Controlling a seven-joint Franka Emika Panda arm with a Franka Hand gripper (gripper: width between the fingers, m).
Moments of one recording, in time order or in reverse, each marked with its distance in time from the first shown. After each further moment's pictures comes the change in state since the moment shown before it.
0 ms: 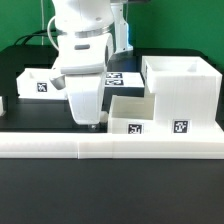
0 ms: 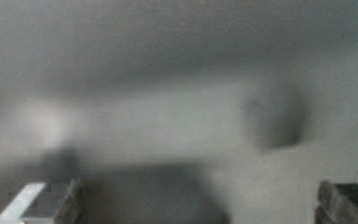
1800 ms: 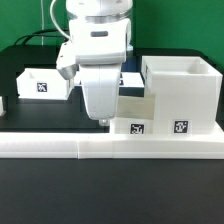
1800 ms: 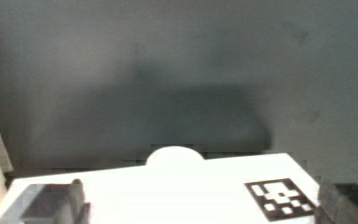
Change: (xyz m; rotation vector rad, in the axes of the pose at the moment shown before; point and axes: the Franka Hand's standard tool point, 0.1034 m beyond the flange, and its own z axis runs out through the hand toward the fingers) arm 0.023 0.030 -0.032 0.049 -0.044 -0.009
